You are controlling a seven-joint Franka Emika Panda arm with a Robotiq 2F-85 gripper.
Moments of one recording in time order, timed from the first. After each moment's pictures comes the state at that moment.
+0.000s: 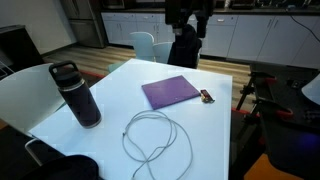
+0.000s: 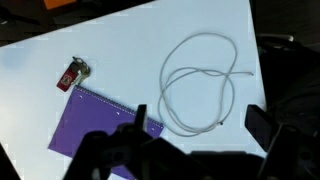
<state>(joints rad) 0.14 -0.07 0.26 -2.29 0.14 2.19 0.61</state>
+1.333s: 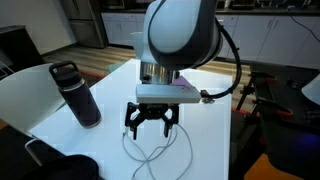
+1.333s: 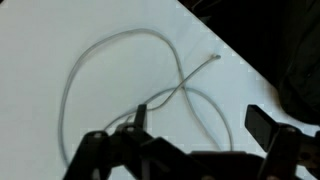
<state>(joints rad) 0.27 0.66 0.26 -2.07 0.67 2.84 0.74</state>
